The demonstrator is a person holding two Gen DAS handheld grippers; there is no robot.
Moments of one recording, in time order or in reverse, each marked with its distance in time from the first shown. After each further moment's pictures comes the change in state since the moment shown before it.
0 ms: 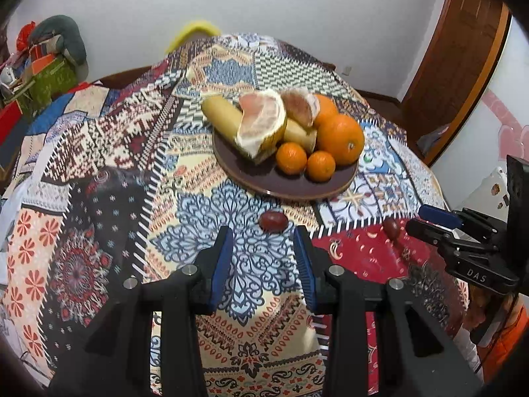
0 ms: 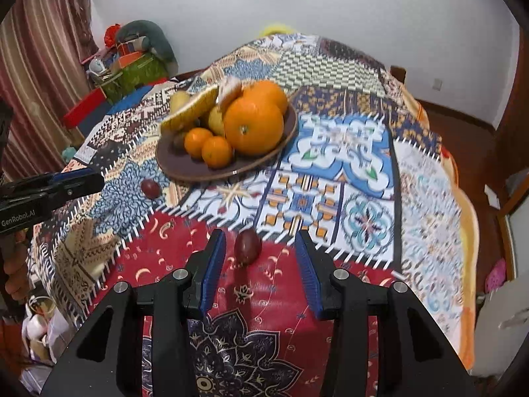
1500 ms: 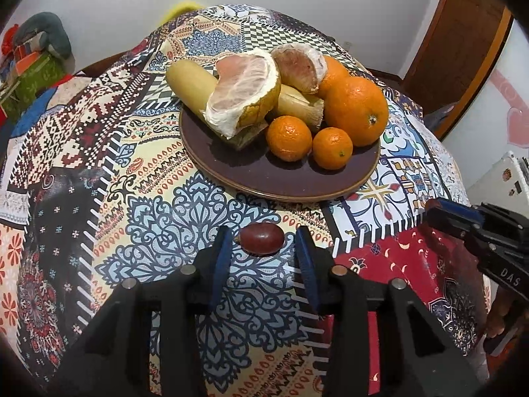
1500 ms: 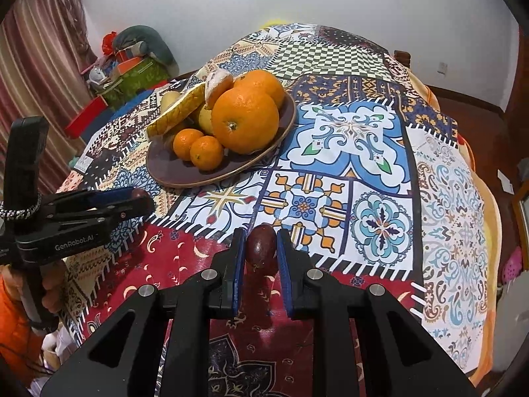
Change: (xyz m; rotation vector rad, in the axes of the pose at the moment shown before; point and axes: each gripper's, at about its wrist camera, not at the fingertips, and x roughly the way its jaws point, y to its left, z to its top) left arm 0.074 -0.006 0.012 0.032 0.092 -0.003; right arm 0.018 -0.011 0.006 0.047 0.009 0.055
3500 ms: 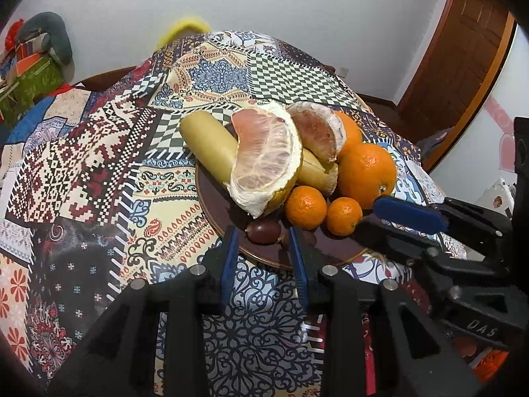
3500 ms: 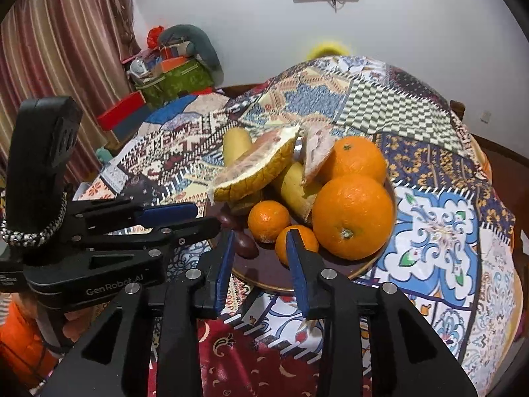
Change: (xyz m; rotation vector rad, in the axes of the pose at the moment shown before) left arm -0.013 0.021 0.038 -0.033 -0.105 -0.043; right arm 0.027 0.062 0.062 -0.161 -0.089 0.101
